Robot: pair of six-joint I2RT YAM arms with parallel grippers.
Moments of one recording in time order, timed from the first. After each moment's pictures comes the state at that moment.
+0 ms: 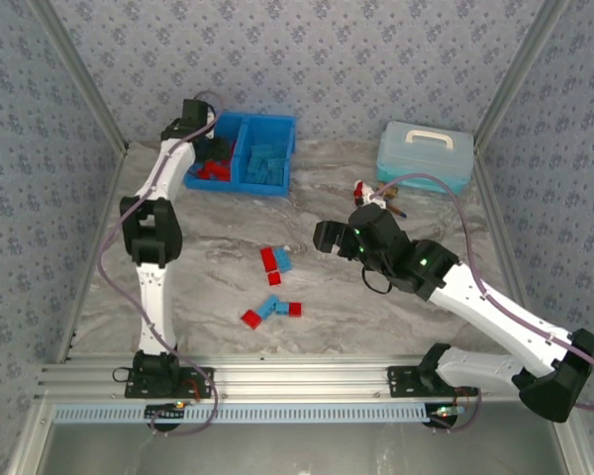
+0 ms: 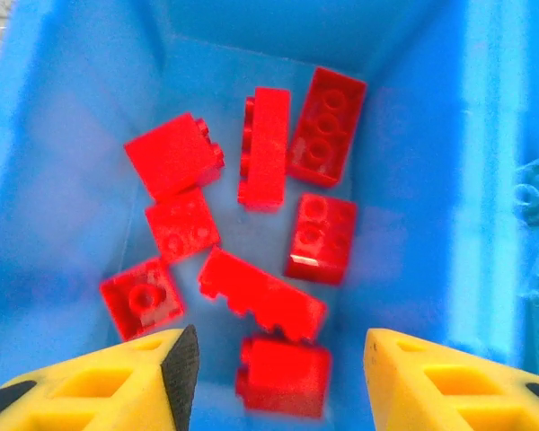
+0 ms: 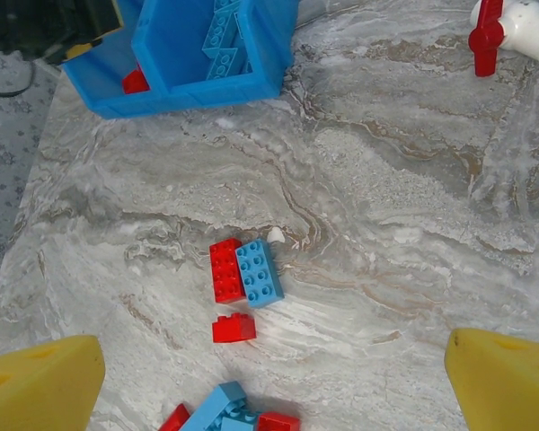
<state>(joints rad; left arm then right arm) -0.14 2.25 2.13 -0.74 0.02 -0.22 0.83 1.11 1.09 -0.67 0.26 0.80</state>
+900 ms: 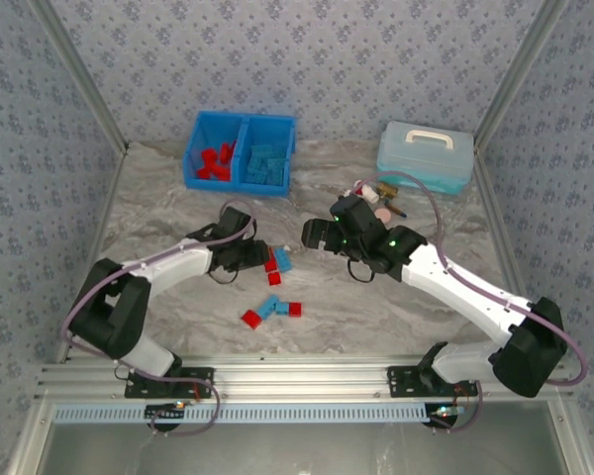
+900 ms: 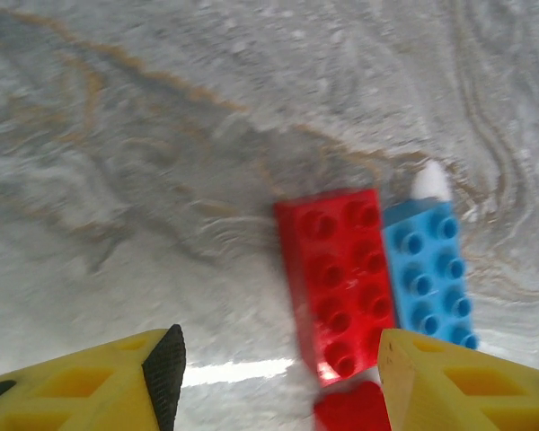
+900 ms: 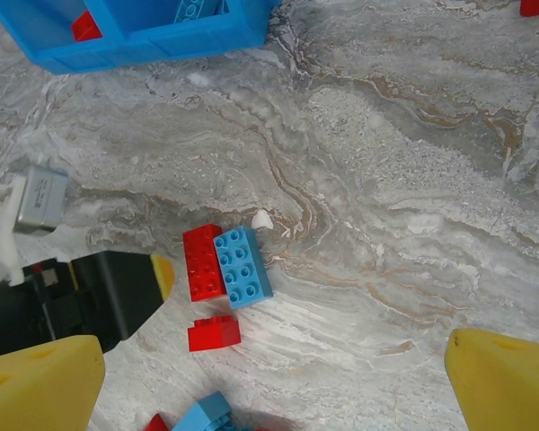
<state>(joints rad) -0.54 1.56 0.87 -0.35 0.07 -0.70 0.77 1.29 1.09 -0.58 0.15 0.77</state>
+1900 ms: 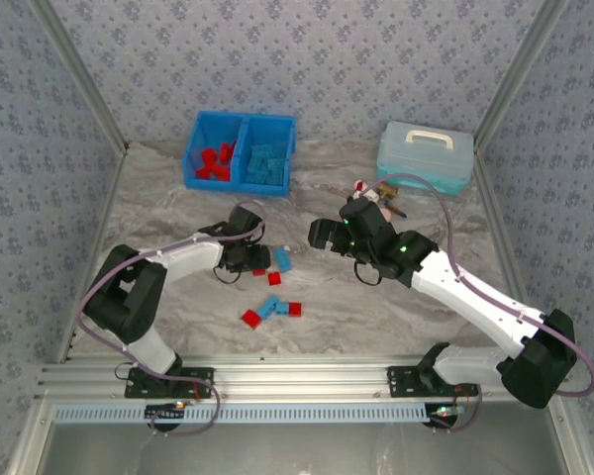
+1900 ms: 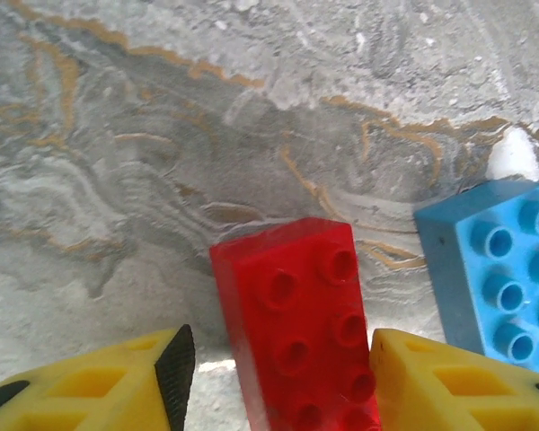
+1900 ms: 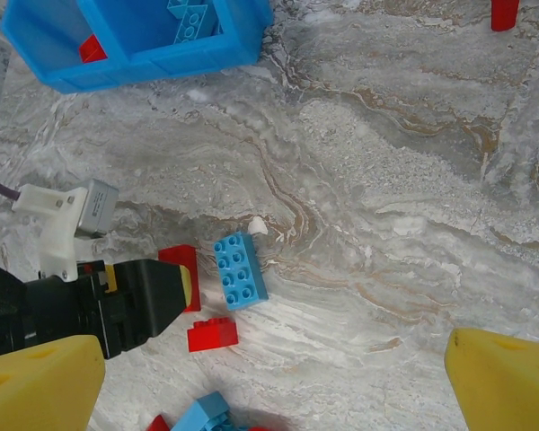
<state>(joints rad) -0.57 1.66 0.92 -0.42 0.01 -0.61 0.75 1.22 1.06 -0.58 0.16 0.78</state>
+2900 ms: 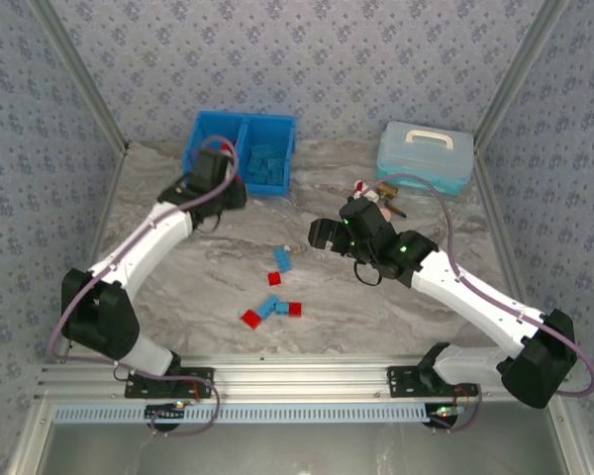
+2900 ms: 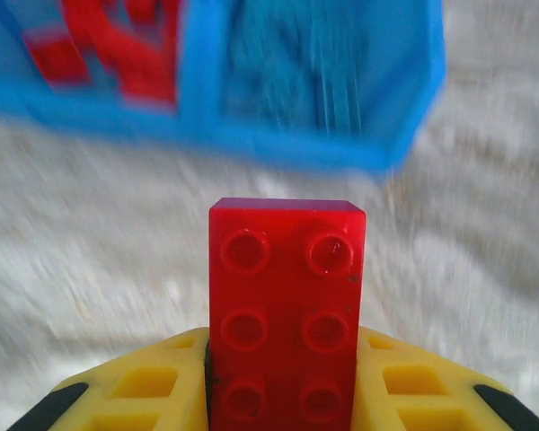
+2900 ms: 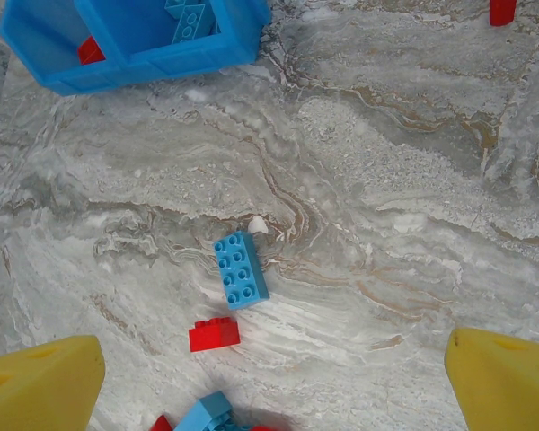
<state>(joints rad) -0.38 1.54 1.36 -0.56 -0.12 -0.39 0.75 1.22 1.06 -0.59 0.16 0.79</state>
